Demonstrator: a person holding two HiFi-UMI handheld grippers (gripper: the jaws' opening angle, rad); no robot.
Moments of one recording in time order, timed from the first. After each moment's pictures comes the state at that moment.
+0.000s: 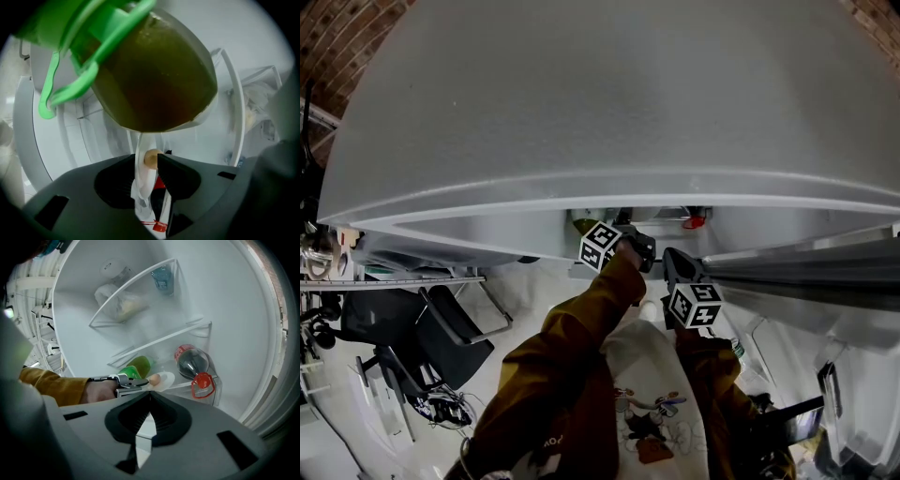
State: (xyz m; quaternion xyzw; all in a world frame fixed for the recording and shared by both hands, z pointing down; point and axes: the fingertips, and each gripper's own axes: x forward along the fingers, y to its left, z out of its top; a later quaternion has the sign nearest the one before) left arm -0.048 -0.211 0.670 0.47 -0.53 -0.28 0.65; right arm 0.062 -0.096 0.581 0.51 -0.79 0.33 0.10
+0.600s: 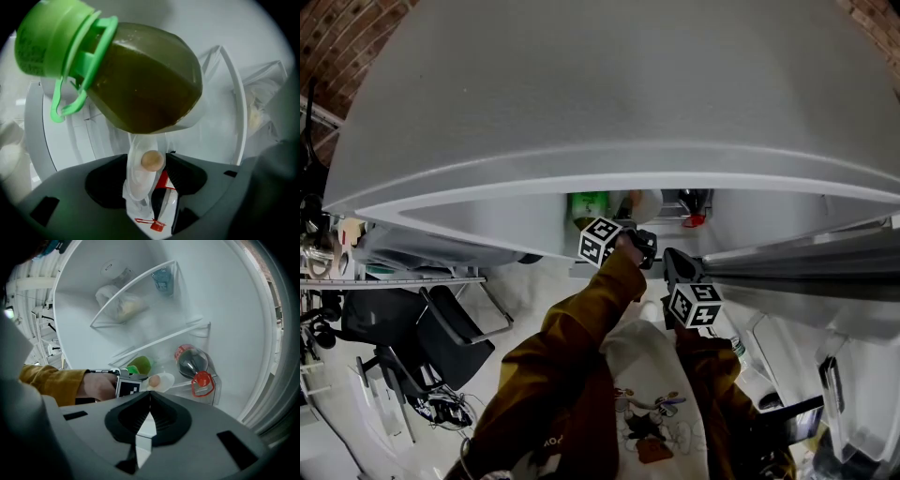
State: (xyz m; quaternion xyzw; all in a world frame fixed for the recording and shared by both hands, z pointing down) left arm -0.050 -0.206 0.667 0.44 -0.55 -0.26 0.66; right arm 0.061 -0.090 0.581 0.51 -0.79 0.33 0.10
